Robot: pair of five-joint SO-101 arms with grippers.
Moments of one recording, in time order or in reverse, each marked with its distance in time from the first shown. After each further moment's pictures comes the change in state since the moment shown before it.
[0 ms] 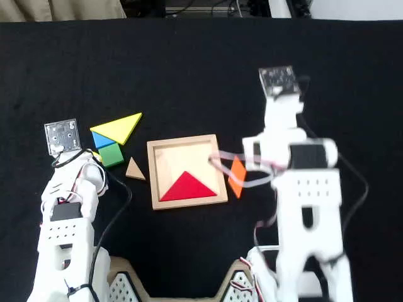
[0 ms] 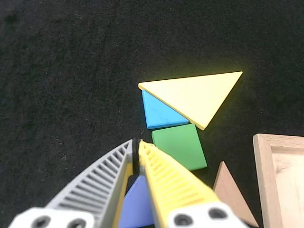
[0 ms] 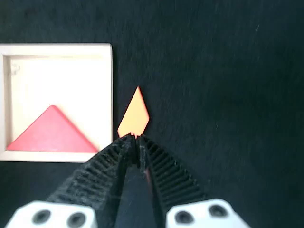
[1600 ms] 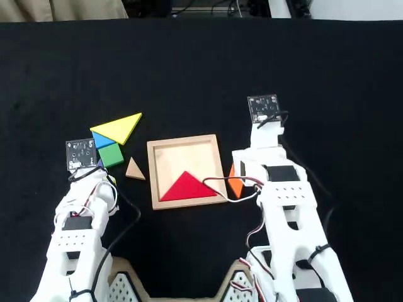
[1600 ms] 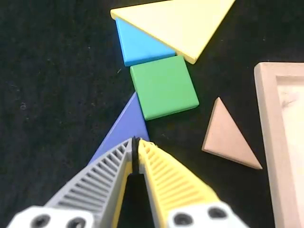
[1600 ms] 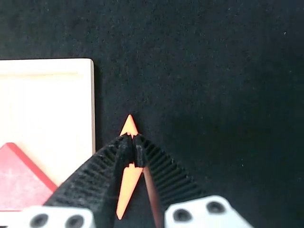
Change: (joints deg) left arm 4.4 -0.3 11.5 -3.7 0.0; right arm -0.8 6.1 25.6 -35.9 -2.4
